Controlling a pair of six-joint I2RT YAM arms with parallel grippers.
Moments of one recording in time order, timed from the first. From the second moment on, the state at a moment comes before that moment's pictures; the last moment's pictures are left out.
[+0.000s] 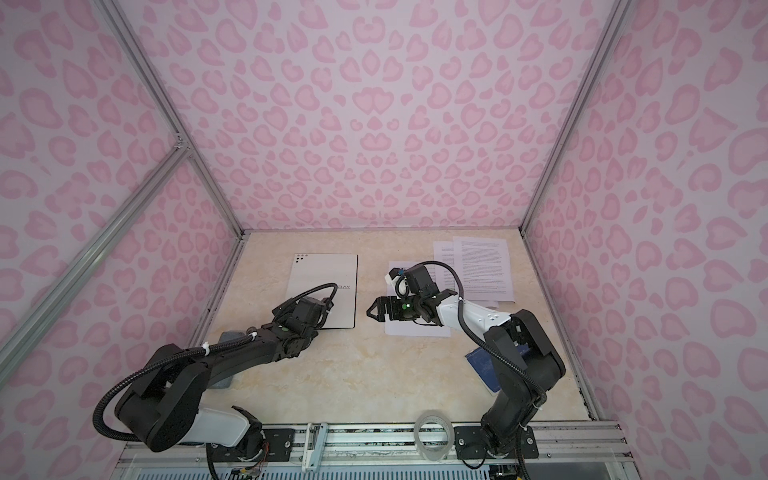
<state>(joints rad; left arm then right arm) -0.54 1.43 0.63 -0.18 -0.74 0.58 0.53 1.68 1.00 -0.17 -0.55 0.46</state>
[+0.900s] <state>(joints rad) -0.54 1.53 0.59 0.04 -0.84 0.69 0.54 1.79 1.07 -0.12 -0.60 0.49</state>
